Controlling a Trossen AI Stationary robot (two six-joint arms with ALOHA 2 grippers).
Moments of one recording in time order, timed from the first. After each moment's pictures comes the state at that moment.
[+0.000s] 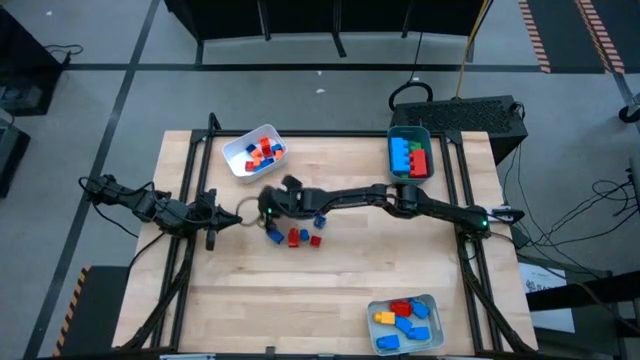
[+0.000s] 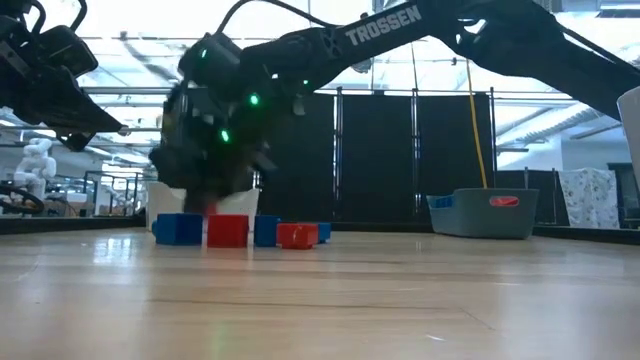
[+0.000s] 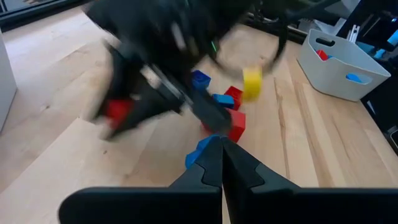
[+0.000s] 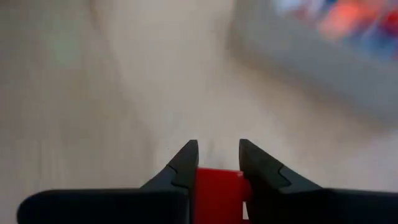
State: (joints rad) left arm -0.37 0.01 0.17 -0.57 -0.40 -0.46; right arm -0.05 2.60 2.24 -0.43 0.39 0.29
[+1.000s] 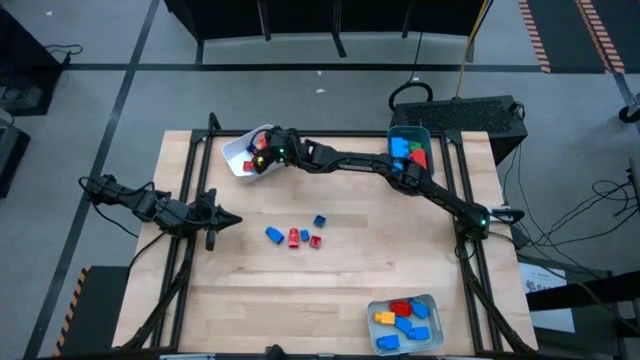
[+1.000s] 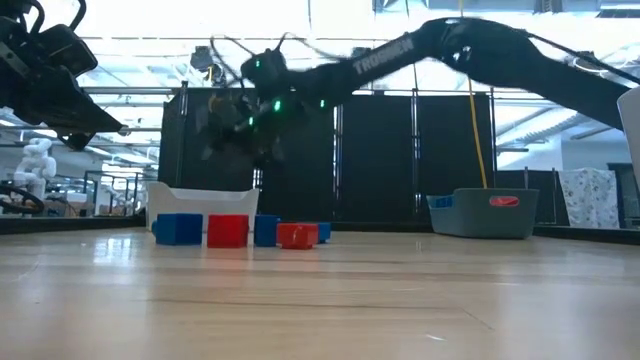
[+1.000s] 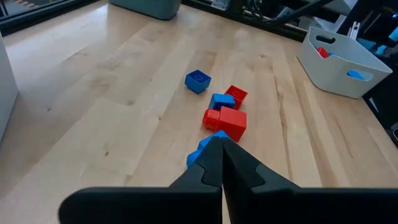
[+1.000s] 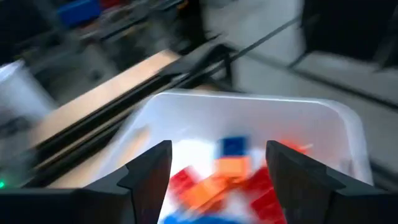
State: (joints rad) left arm -0.37 0.01 0.17 -0.57 -0.40 -0.44; right arm -0.29 2.56 2.25 -0.07 0.22 0.40
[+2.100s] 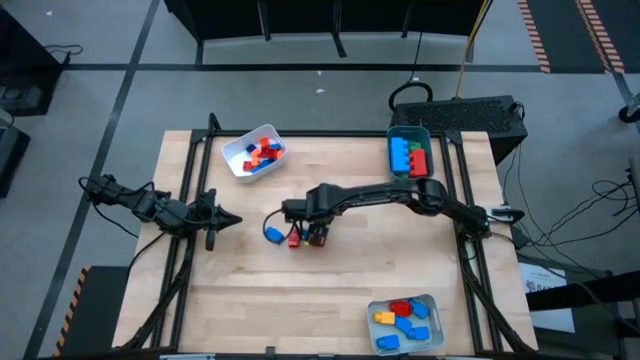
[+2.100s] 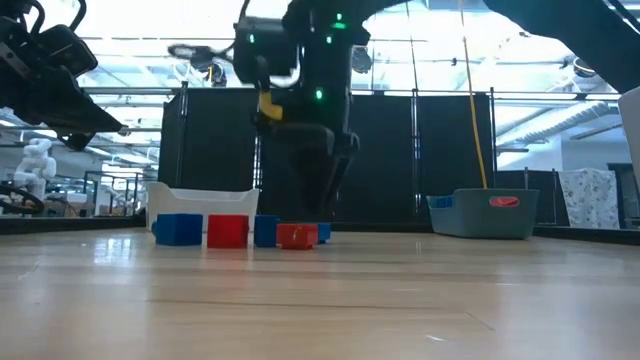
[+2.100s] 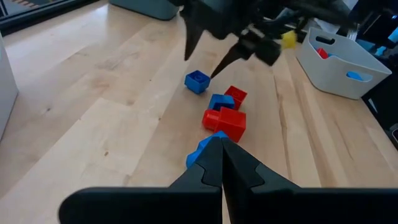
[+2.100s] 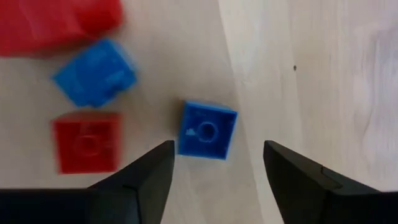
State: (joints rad) left arm -0.37 0.01 0.17 -0.57 -0.40 -0.44; right arm 0.00 2.34 2.04 -1.17 0.18 0.28
